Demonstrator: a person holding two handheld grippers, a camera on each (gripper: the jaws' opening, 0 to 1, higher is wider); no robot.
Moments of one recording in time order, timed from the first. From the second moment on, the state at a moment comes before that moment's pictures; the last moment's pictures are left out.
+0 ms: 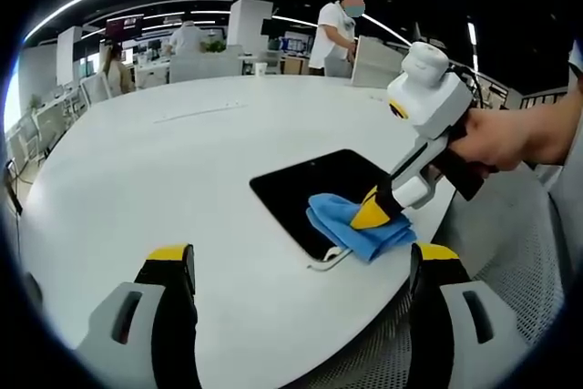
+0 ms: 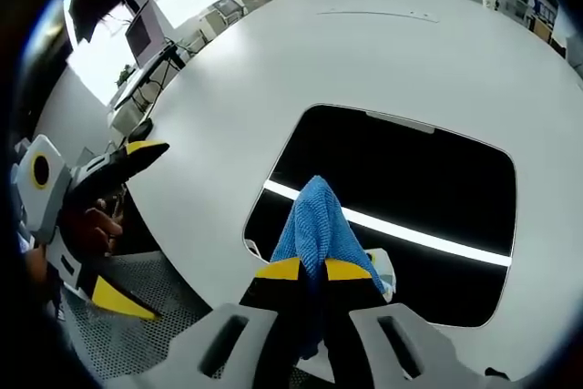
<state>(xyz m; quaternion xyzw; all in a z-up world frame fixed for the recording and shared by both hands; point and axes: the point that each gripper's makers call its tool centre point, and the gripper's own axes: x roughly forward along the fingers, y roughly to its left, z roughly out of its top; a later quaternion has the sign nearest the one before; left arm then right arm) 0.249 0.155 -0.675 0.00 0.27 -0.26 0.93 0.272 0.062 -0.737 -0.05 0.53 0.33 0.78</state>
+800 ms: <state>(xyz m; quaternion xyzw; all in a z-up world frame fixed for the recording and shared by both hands) 0.248 0.154 -0.675 0.00 0.27 -0.26 0.93 0.277 0.043 -0.737 -0.04 0.54 0.32 0.78</state>
